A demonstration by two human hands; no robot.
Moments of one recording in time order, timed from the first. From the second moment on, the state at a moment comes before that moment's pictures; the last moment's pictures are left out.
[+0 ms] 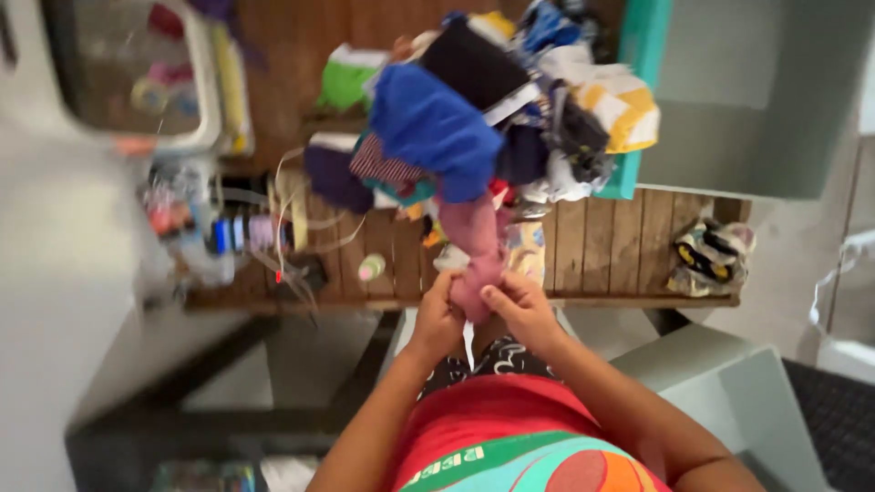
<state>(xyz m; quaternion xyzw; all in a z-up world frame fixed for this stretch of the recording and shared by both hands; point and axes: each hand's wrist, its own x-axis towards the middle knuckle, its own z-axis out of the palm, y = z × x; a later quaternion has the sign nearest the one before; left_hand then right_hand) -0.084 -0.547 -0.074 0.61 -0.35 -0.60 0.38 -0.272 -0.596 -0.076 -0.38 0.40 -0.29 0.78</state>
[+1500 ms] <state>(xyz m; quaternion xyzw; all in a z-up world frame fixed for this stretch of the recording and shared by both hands) -0.104 0.181 0.050 0.71 0.15 0.11 0.68 -0.014 0.026 0.072 -0.77 -0.24 0.14 0.57</state>
